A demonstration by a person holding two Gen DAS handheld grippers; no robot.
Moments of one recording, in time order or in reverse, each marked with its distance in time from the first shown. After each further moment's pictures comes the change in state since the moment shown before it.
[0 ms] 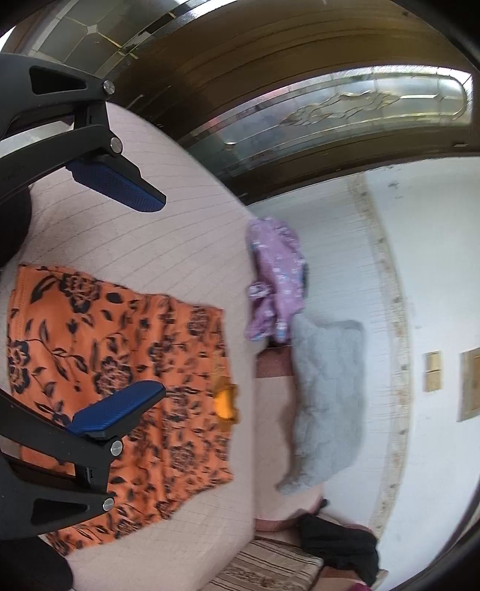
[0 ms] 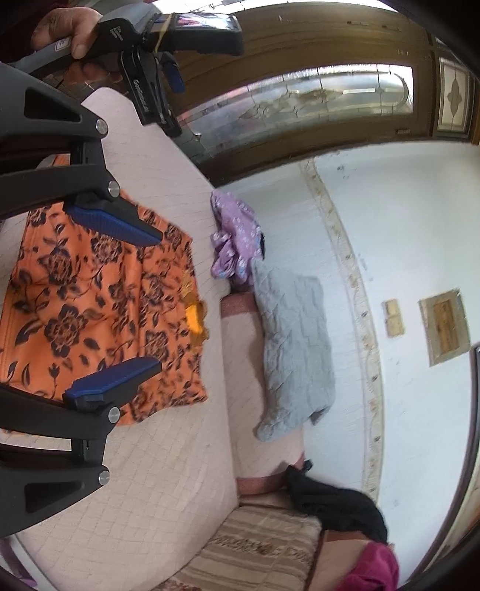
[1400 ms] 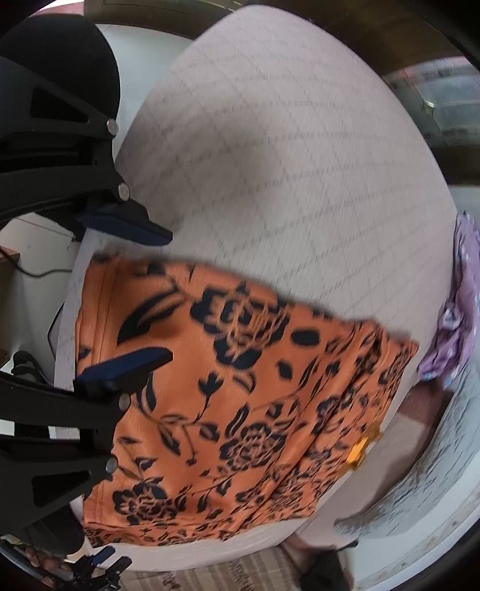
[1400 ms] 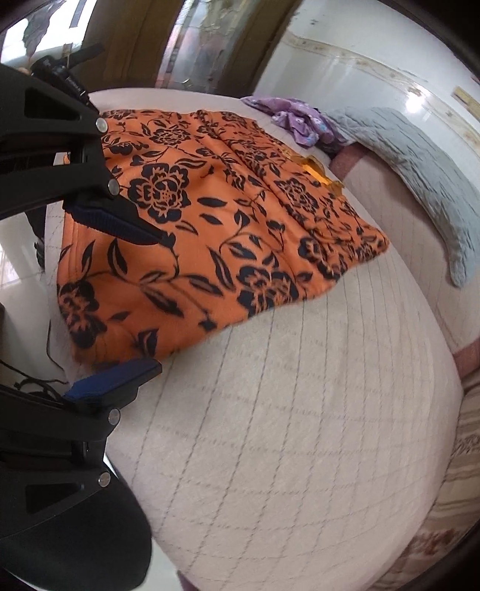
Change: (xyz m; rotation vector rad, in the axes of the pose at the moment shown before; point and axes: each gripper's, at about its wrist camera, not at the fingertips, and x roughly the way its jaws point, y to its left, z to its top) left arm 0.143 0.065 -0.126 -0.276 0.593 -0.257; right arm 0.088 -0.169 -0.120 0.581 0.564 -0.132
